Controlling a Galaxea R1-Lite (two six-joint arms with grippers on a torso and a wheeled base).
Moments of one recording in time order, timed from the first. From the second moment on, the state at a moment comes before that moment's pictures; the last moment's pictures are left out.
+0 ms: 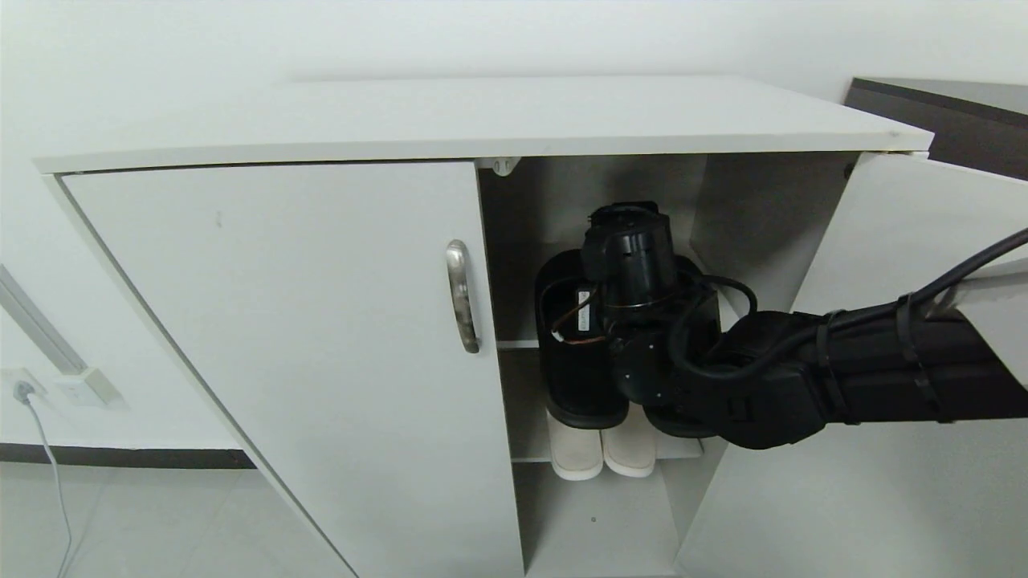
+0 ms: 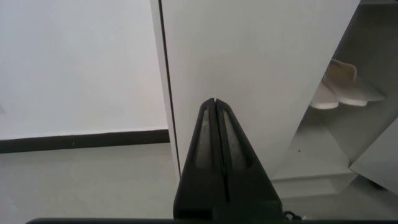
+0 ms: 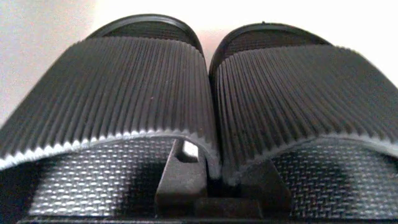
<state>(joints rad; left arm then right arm) 0.00 0.00 0.00 0.00 -0.03 0.01 0.83 2.04 -1.45 -0.37 -0.84 0.18</state>
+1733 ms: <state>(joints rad) 0.00 0.00 0.00 0.00 -0.03 0.01 0.67 2.31 -1.98 -0.11 -0.69 0.16</state>
